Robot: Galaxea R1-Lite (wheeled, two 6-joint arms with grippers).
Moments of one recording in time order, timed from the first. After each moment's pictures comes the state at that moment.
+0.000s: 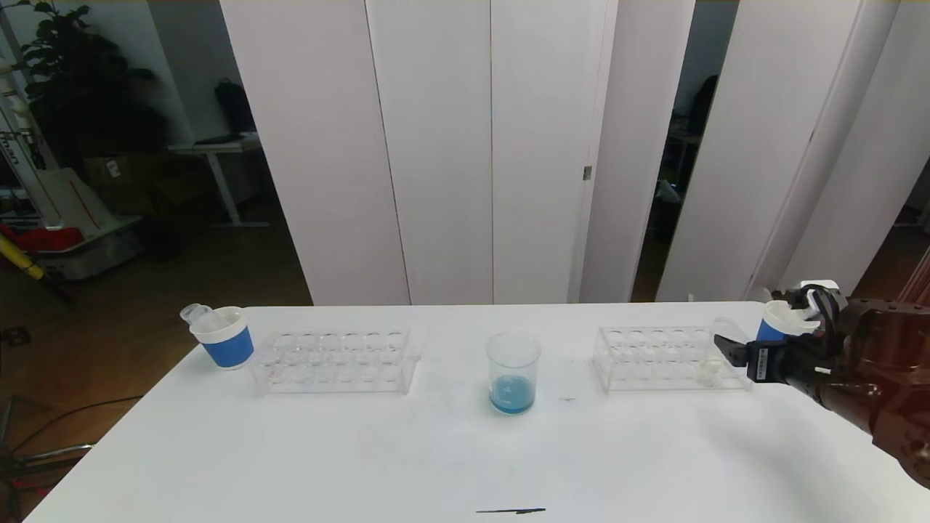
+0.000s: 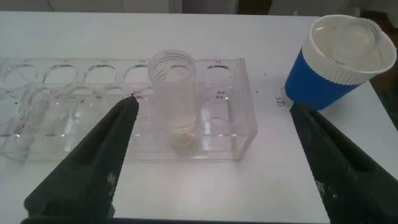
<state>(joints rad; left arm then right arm) 0.00 0.00 0.00 -0.01 0.00 0.00 -0.04 1.95 -0.55 -1.04 -0.02 -0.02</state>
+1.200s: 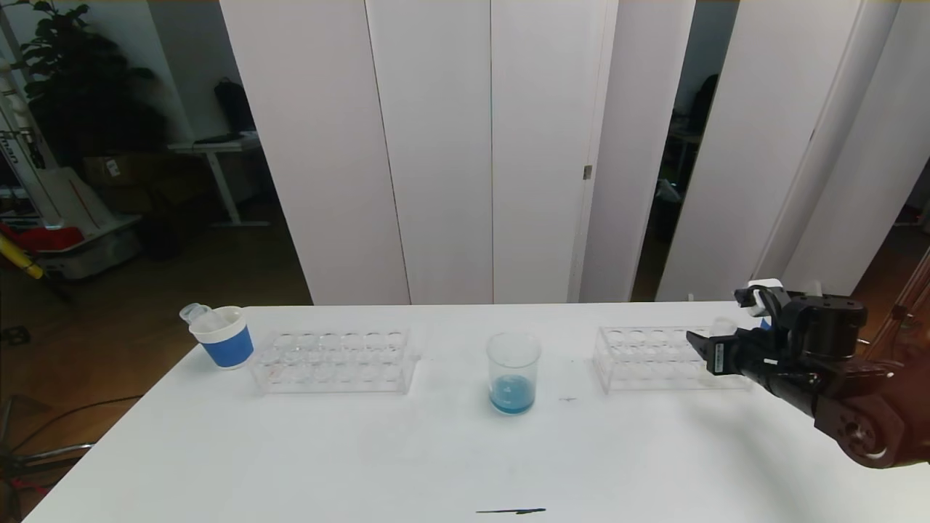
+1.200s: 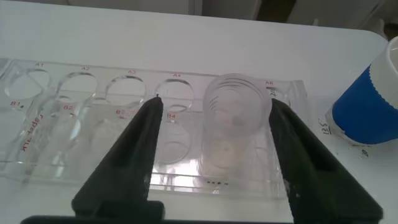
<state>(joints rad) 0.00 0.00 0.00 -0.01 0.00 0.00 0.03 2.09 -0.67 -1.06 -0.02 -0.04</state>
